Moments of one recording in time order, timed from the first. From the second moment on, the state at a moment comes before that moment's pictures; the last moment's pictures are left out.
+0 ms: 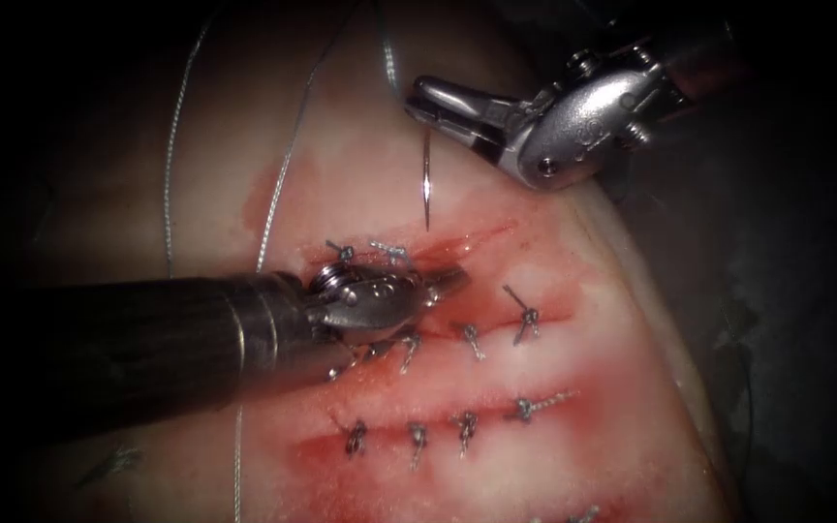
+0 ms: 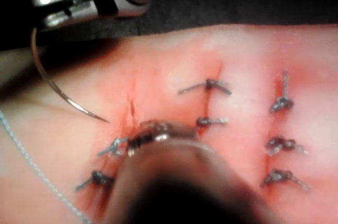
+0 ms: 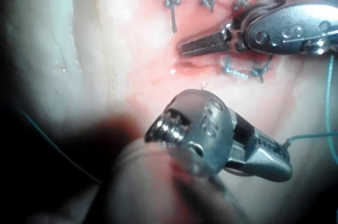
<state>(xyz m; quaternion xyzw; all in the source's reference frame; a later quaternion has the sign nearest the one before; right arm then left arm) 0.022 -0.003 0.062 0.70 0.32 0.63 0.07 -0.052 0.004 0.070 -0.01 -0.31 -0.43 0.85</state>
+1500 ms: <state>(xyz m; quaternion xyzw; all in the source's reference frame) 0.022 -0.003 0.063 0.70 0.32 0.62 0.14 -0.052 0.005 0.069 -0.01 -0.31 -0.44 0.84</state>
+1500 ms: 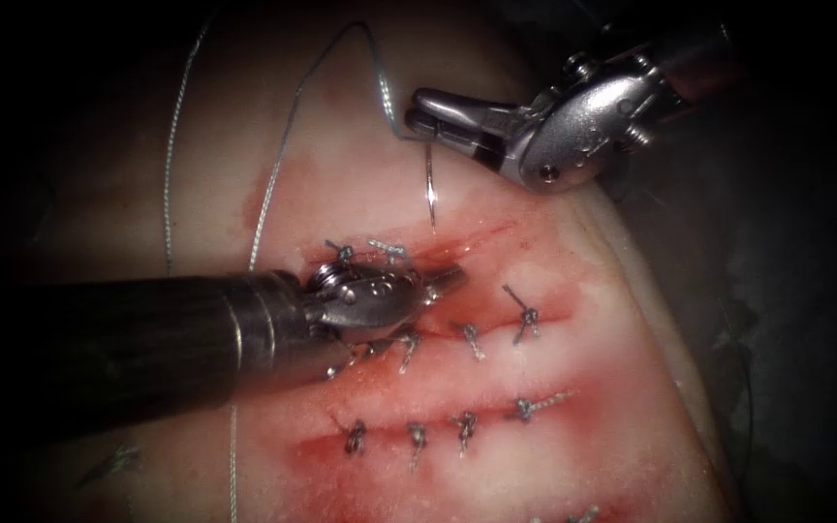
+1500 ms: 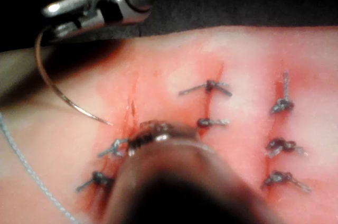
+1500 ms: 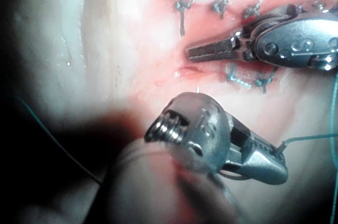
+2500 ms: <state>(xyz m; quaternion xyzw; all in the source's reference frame) 0.022 -0.003 0.063 0.69 0.33 0.62 0.17 -0.052 0.005 0.069 -0.01 -0.31 -0.44 0.84</state>
